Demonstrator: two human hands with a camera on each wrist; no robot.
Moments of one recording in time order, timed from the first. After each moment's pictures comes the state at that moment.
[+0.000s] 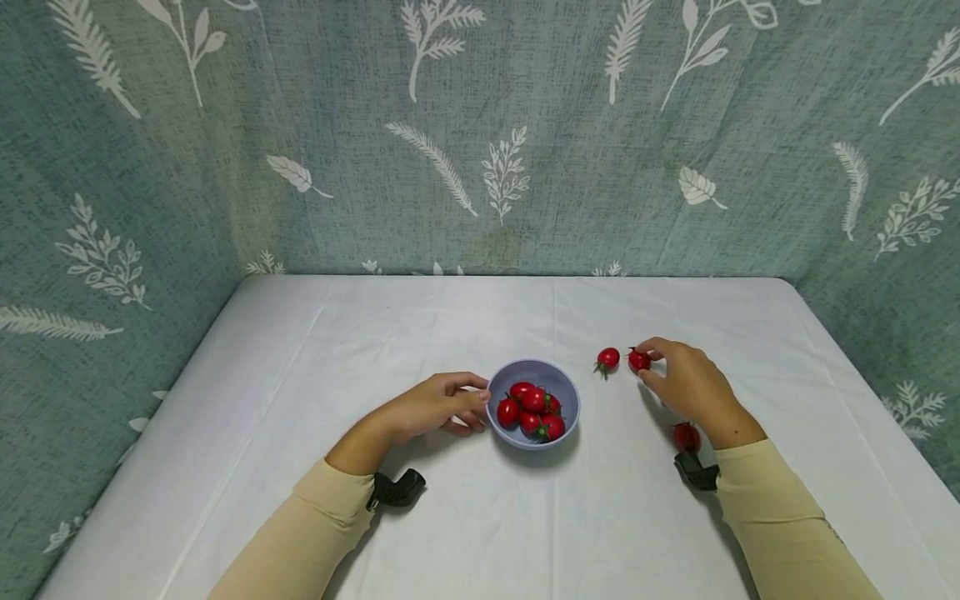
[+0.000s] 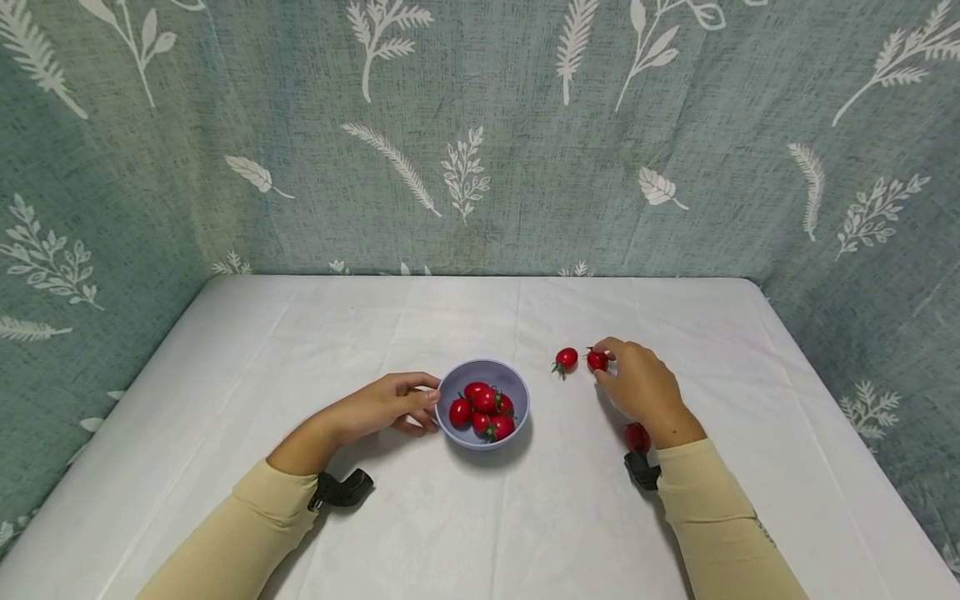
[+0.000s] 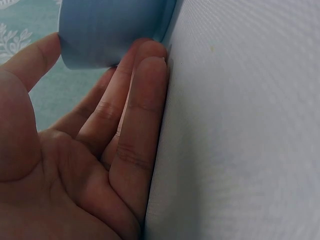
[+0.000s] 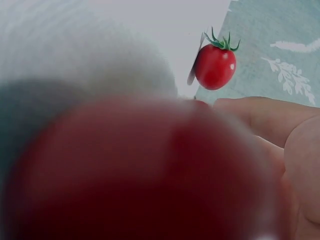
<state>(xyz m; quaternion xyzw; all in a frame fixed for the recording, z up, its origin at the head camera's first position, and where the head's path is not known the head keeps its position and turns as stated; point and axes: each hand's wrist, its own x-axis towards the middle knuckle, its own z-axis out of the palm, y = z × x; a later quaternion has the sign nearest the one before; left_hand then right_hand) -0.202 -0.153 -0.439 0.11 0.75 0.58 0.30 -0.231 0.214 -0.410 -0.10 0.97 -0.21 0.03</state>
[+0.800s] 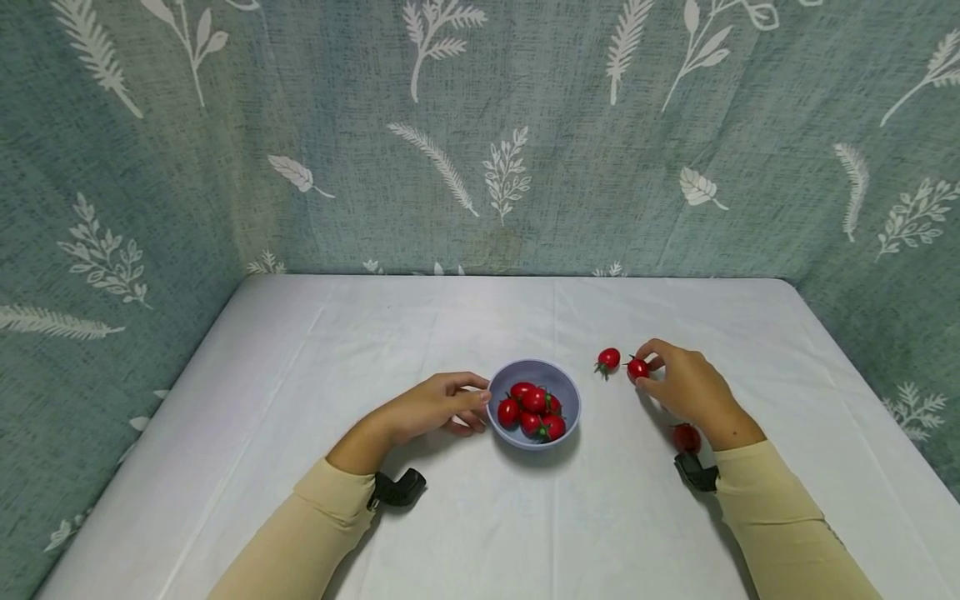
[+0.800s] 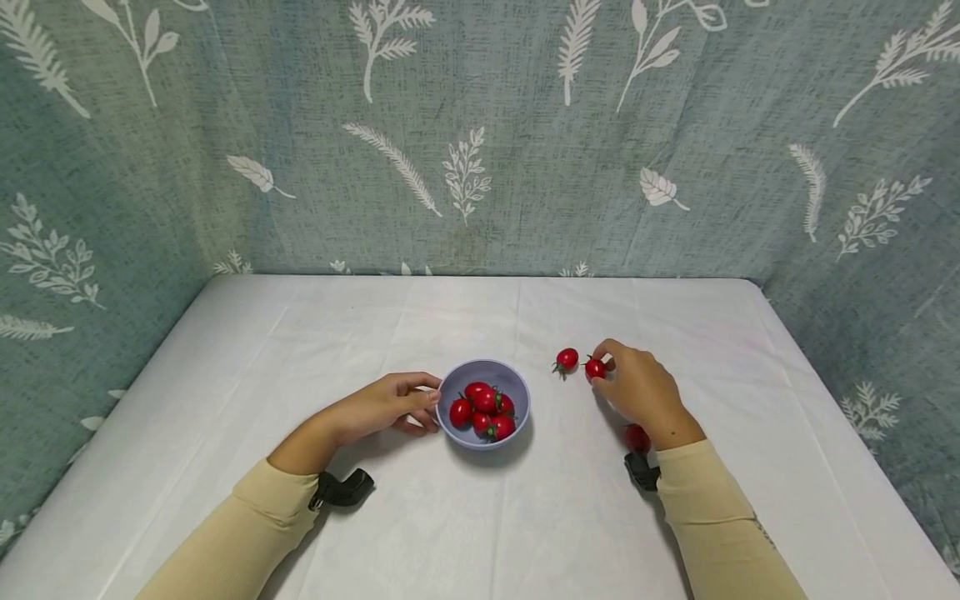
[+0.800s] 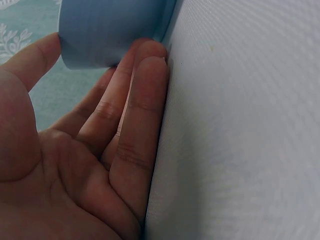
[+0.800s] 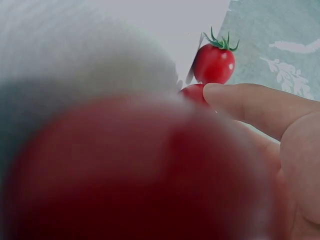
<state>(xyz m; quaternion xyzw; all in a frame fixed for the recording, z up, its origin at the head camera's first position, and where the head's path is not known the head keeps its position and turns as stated) -0.203 -0.154 -0.441 0.12 0.75 0.58 0.30 -0.231 0.213 -0.411 -0.09 0.97 -0.22 0.07</state>
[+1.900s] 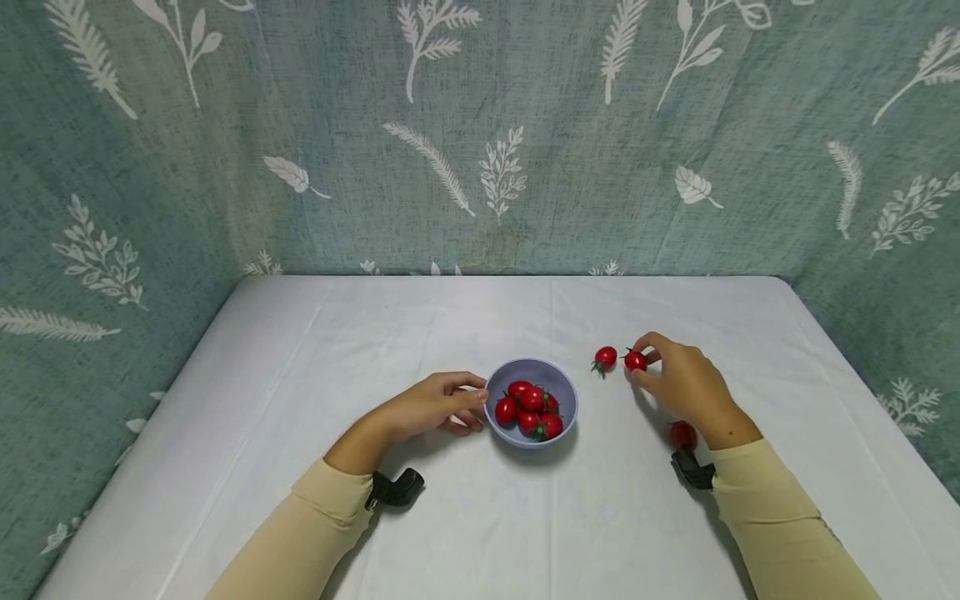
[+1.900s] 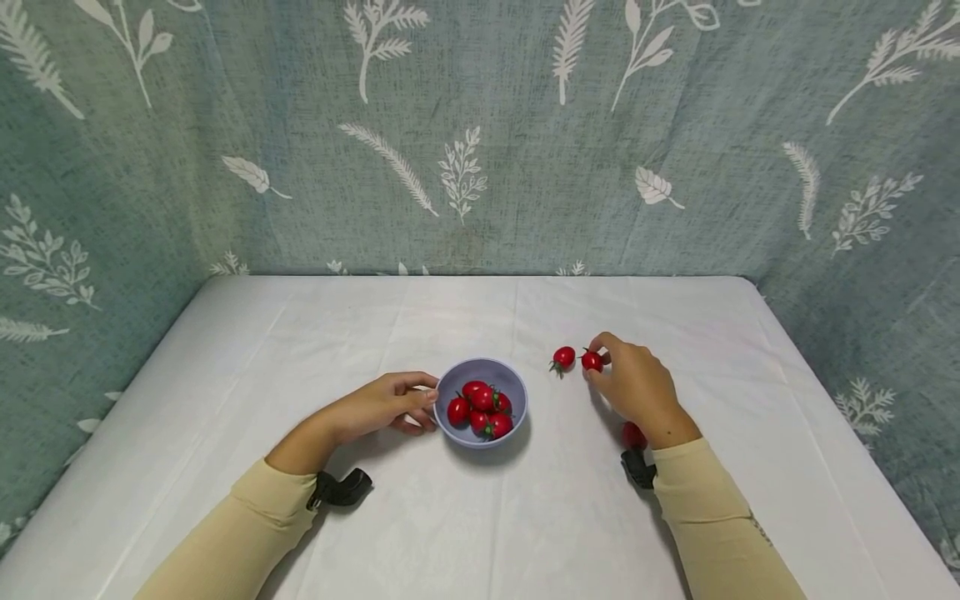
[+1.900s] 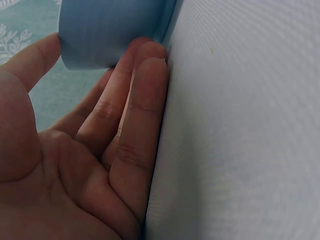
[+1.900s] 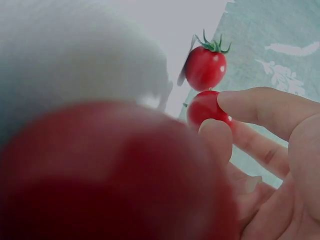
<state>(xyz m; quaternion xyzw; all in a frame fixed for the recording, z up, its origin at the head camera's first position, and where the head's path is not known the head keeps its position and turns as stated) -0.203 -0.153 -0.438 0.12 0.75 0.58 0.30 -0.228 0.211 -0.407 -0.09 0.97 -0.21 0.03</state>
